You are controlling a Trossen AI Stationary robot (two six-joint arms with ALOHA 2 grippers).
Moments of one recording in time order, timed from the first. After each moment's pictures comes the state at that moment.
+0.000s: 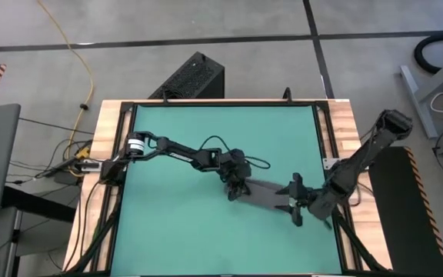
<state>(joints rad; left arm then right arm) 0.07 2.20 1.36 0.16 0.51 -0.28 0.78 1.06 0.45 -0.13 0.68 0.75</state>
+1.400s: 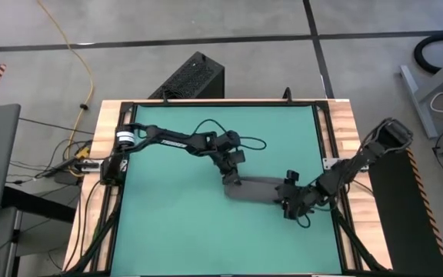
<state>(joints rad) 0.18 2.08 1.36 -0.04 0.70 -0.40 0.59 1.30 0.42 -0.24 0.45 0.63</state>
